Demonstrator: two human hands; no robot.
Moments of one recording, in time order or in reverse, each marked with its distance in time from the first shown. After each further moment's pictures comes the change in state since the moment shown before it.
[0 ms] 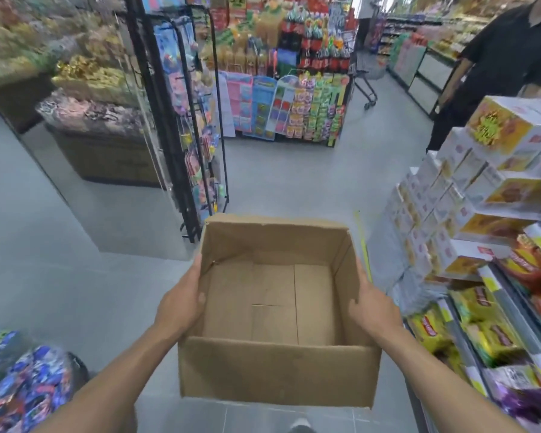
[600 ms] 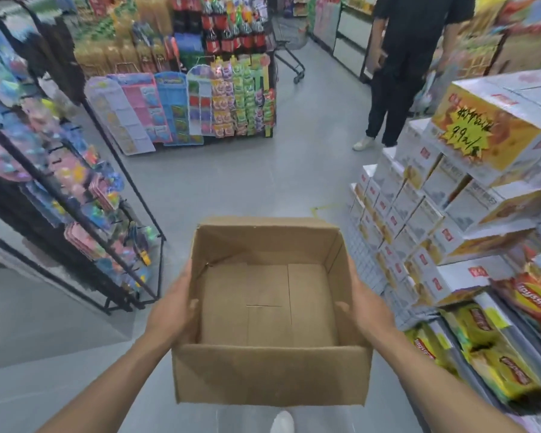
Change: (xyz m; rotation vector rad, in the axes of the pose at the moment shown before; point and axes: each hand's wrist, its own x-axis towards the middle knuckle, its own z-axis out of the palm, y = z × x) left_hand 0.422 0.143 0.097 0.069 -0.140 0.257; right_hand 0.349 0.084 -0.011 0.165 0.061 0.138
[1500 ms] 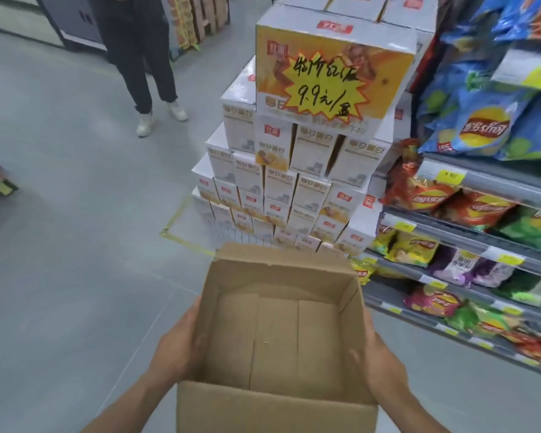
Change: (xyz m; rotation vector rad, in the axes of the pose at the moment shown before) left_hand 0.385 0.173 0.162 0.005 -0.827 0.730; right_hand 0.070 0.033 0.113 0.239 0.162 1.090
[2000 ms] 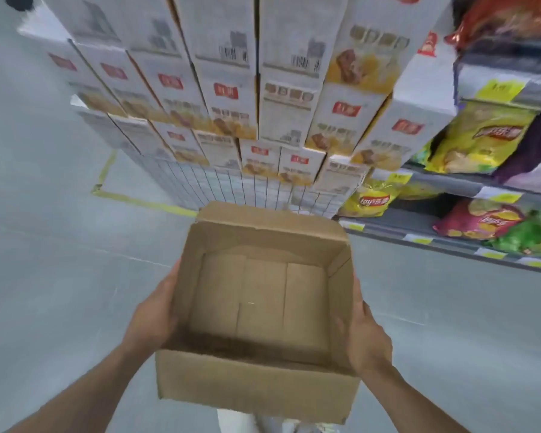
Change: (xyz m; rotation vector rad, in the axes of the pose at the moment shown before) left_hand 0.215 -0.170 0.177 0.132 -0.141 0.051; right_hand 0.153 0.065 0.283 -0.071 0.012 0.220
